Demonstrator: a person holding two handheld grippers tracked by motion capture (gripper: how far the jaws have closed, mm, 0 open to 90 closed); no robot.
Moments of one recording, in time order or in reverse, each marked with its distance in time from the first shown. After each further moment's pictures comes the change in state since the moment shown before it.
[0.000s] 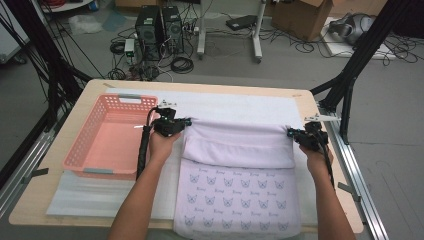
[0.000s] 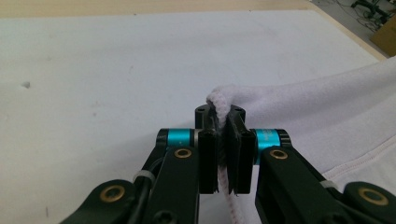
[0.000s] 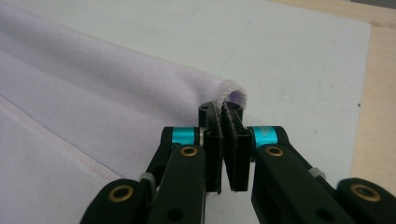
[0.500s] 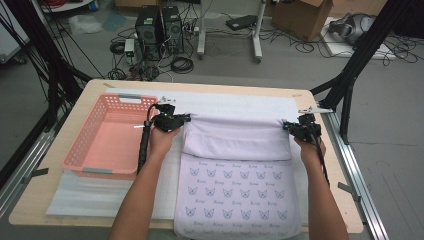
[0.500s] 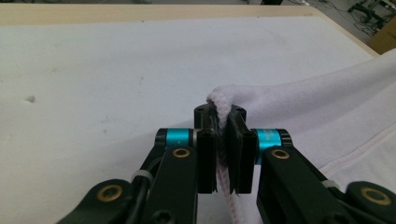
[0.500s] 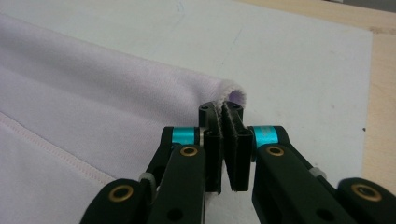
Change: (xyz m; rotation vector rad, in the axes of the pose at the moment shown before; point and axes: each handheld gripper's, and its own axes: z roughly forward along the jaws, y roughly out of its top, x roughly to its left) left arm 0.013 -0.001 0.013 -0.006 -0.009 -0.011; right arm -0.006 0.013 0.027 0.015 -0.024 0.015
